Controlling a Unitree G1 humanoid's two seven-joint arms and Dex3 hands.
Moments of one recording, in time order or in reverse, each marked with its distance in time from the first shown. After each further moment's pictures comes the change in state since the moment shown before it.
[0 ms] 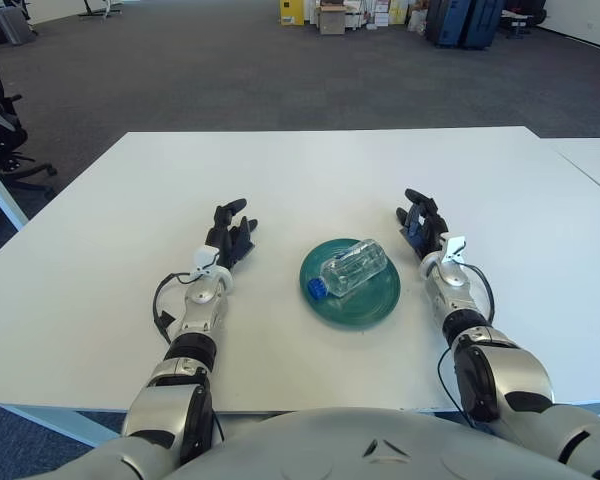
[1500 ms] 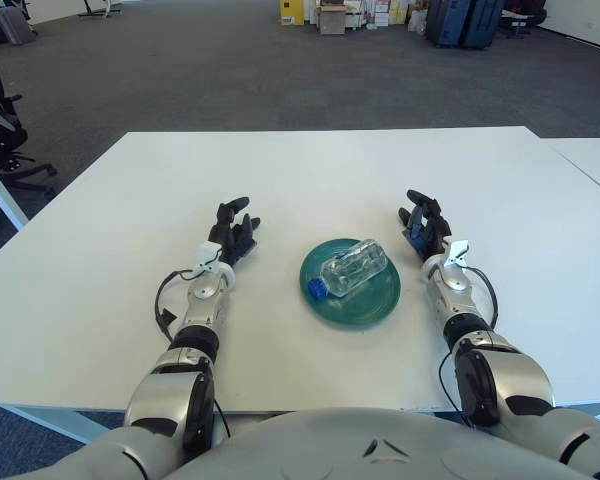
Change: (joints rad) left arm -0.071 -0.001 0.012 0.127 -0.004 -0.052 -0.015; right arm 0.019 0.004 -0.011 -0.013 0.007 -0.030 -0.007
